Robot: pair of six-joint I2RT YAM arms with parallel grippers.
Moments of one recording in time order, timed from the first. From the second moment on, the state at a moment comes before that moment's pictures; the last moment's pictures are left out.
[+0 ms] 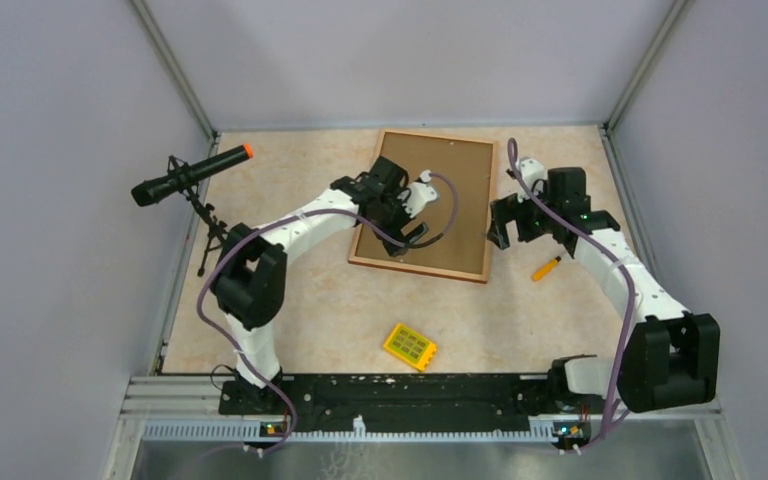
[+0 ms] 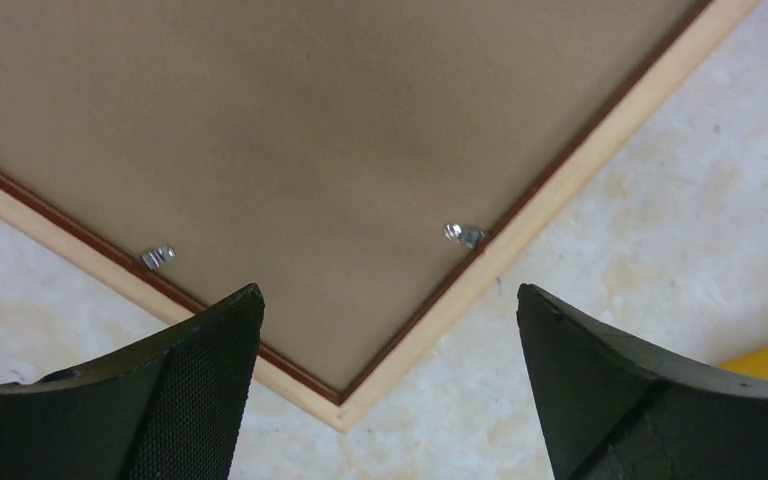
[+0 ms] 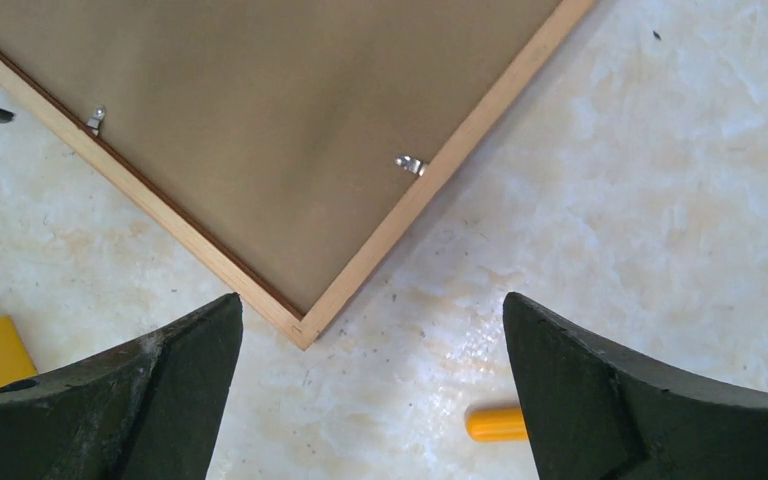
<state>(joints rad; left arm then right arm) -0.60 1.82 1.44 -0.63 0.24 0.39 0.16 1.28 0.95 -0.44 -0.34 -0.19</state>
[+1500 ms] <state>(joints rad) -0.67 1.67 1.23 -0.58 0.20 0.41 -0.23 1.52 1.07 -0.65 -0.20 -0.24</state>
